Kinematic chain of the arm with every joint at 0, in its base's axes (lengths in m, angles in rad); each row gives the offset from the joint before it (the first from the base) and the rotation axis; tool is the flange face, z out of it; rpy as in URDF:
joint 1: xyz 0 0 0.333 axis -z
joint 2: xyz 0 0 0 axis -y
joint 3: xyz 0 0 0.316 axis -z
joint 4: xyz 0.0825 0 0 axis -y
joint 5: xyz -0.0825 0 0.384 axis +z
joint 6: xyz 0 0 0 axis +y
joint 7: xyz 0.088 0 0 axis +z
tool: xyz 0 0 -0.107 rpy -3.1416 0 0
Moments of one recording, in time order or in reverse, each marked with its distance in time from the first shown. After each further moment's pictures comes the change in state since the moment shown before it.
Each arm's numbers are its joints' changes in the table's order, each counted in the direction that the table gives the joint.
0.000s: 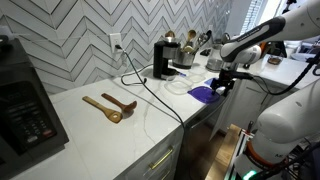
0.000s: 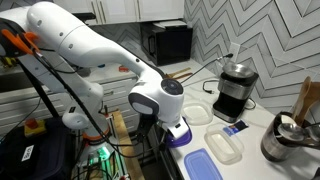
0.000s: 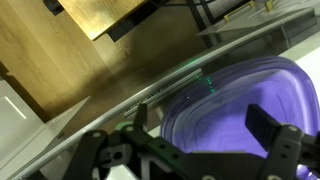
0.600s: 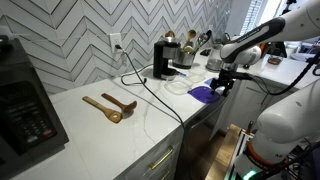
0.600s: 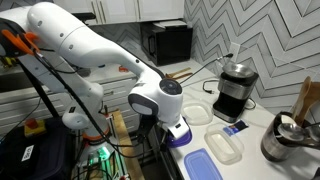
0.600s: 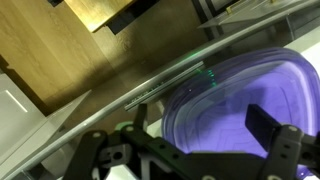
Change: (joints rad) arm 0.000 -0.001 0.001 -0.009 0.000 -0.042 0.001
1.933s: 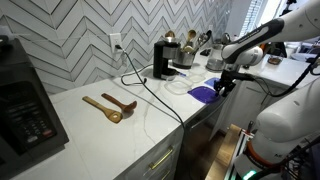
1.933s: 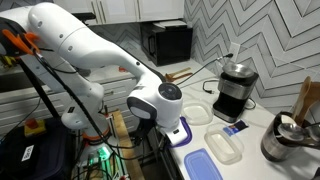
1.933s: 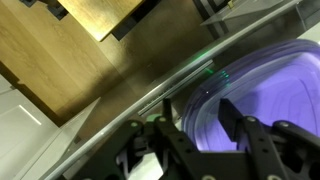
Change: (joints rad) arm 0.040 -0.019 0.004 0.003 0.000 -0.005 -0.054
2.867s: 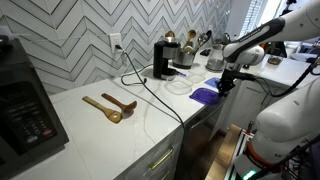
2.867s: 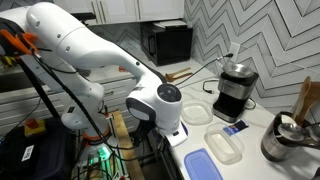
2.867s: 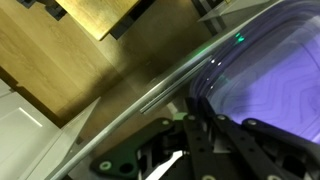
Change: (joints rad) arm 0.007 0.000 0.013 0.008 0.018 -0.001 0.000
